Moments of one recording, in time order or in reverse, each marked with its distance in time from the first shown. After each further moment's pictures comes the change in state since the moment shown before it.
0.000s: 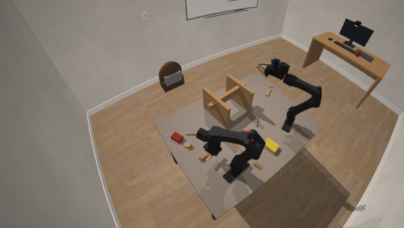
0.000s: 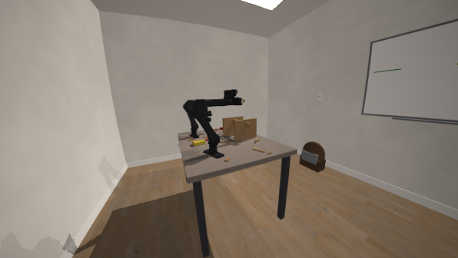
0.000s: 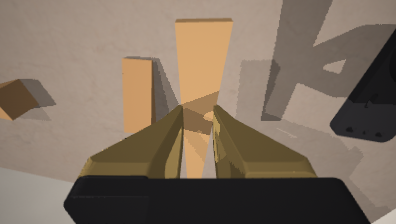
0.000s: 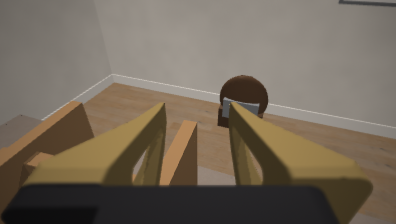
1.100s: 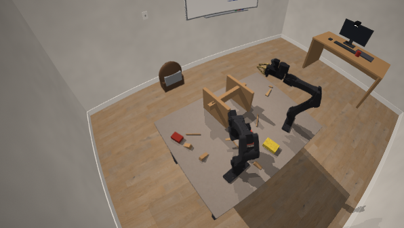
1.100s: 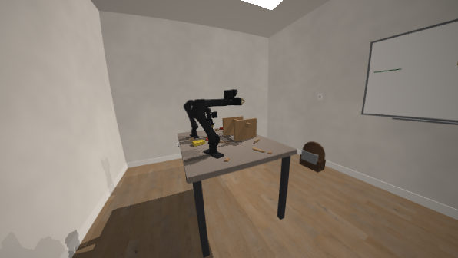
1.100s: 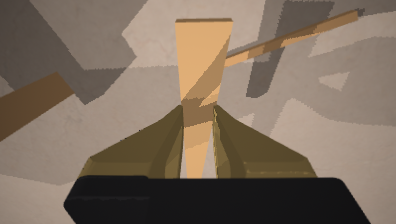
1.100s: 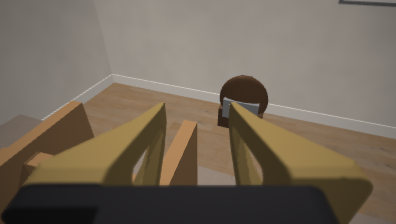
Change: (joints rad) left arm -0.908 0.020 -0.008 0.137 0.094 -0.183; right arm 0.000 0.000 0.000 0.000 0.000 0.000
